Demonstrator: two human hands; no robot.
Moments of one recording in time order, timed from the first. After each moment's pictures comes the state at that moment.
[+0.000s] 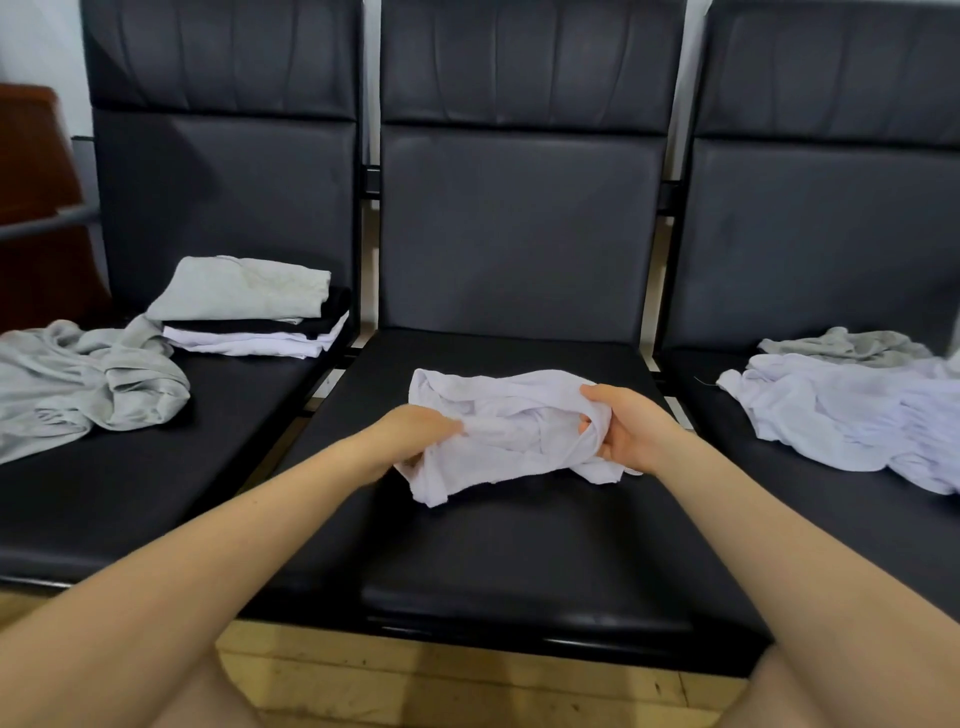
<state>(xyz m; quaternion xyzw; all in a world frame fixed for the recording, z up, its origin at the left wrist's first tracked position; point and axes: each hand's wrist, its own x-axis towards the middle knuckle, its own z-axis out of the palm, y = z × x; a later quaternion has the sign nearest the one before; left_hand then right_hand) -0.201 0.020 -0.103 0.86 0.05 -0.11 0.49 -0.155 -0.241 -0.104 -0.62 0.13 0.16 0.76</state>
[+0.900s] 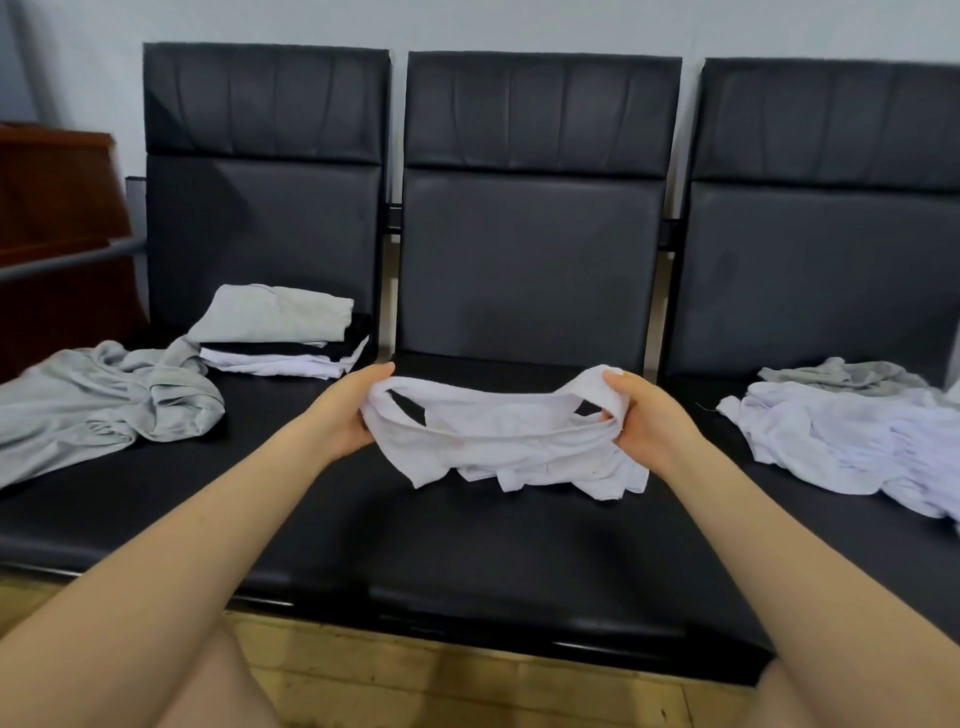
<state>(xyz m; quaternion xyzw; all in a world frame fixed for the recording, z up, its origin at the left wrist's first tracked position) -0.214 0.081 -0.065 0.58 0.12 -0.02 0.81 -0.182 -0.241 -0.065 -0.53 0.00 0.08 0.84</state>
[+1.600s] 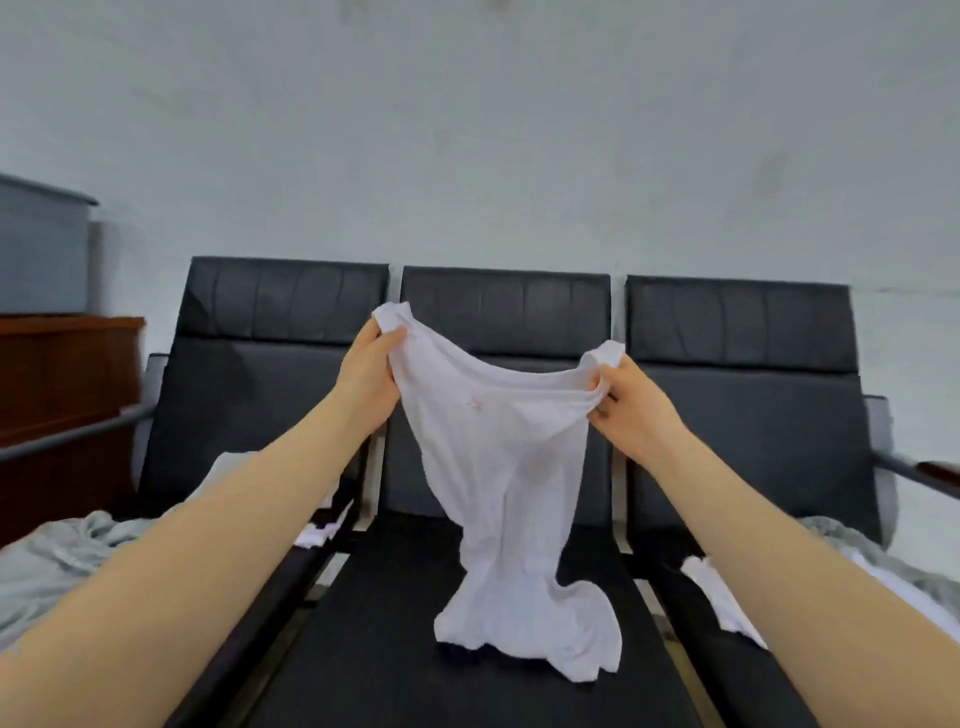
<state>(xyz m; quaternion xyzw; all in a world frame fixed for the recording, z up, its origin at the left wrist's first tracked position) -0.199 0.041 0.148 0.53 -0.16 0.18 0.81 -0.187 -0.242 0.130 -0.50 -0.12 -0.05 0.86</state>
